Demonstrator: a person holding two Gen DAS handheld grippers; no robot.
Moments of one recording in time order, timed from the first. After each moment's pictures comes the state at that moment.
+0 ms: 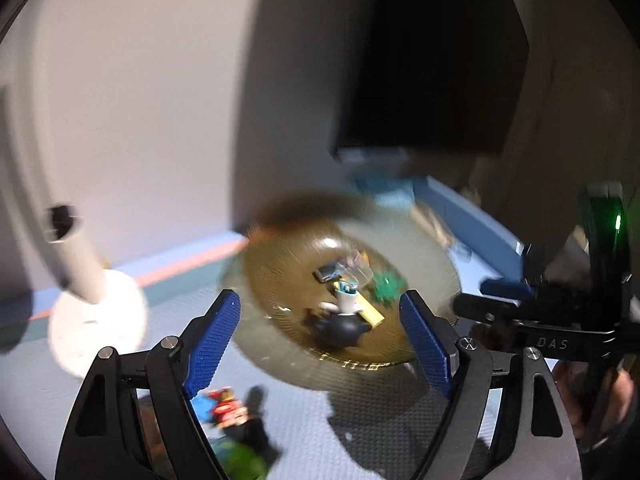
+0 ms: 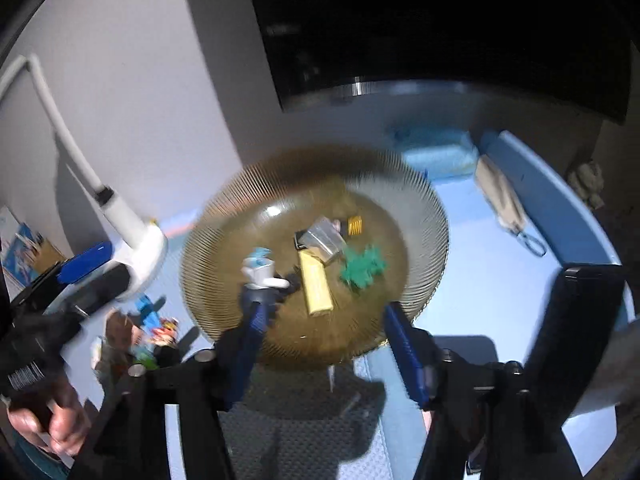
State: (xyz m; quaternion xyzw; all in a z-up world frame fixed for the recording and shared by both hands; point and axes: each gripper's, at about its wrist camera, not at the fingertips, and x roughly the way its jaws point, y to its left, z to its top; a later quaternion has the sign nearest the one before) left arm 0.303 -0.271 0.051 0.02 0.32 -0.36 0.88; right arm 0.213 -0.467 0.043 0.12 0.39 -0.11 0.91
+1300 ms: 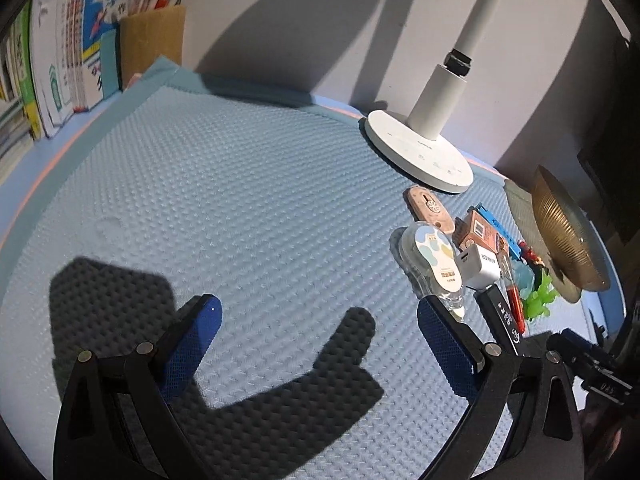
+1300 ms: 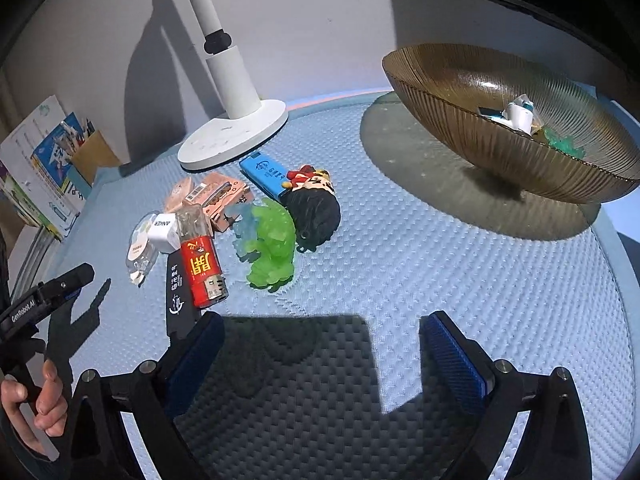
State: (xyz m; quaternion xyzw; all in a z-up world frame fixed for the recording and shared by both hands) left arm 0.275 0.007 -0.086 -0.11 0.43 -0.08 0.89; right arm 0.225 -0.290 -0.088 0.08 0.43 0.00 0.90
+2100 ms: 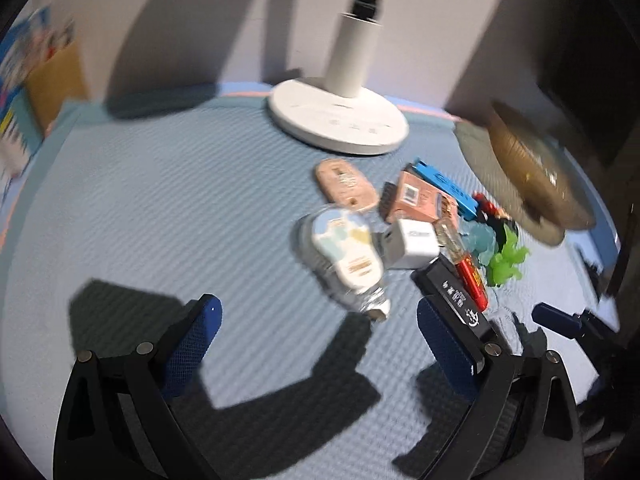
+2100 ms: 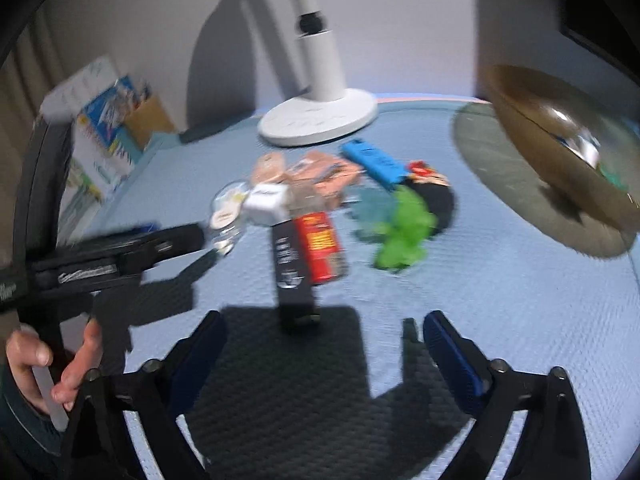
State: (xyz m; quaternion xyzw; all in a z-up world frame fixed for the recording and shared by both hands) left arm 0.293 -0.068 -0.076 0.01 0.47 -0.18 0.86; right arm 0.223 -0.219 -0.072 0.04 0.45 0.08 0.89
